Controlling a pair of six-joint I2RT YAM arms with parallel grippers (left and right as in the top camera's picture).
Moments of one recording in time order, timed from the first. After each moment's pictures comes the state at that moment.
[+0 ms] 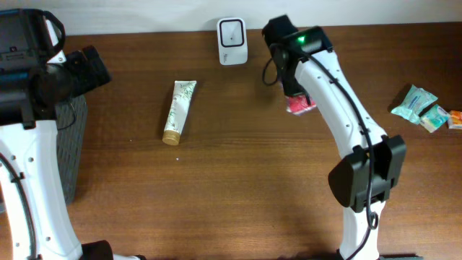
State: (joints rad) left arm 0.13 1.61 2.08 -1.35 -0.08 -0.27; right arm 0.35 2.13 2.12 -1.44 0.58 0.27
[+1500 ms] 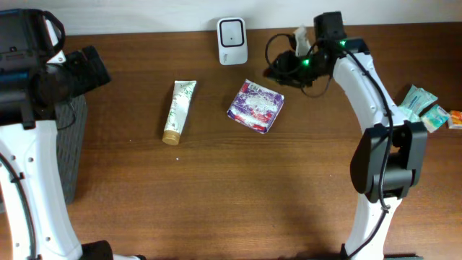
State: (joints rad) left arm 0.13 1.61 2.08 -1.35 -0.08 -0.27; right arm 0.09 2.14 1.89 -0.93 -0.70 0.29
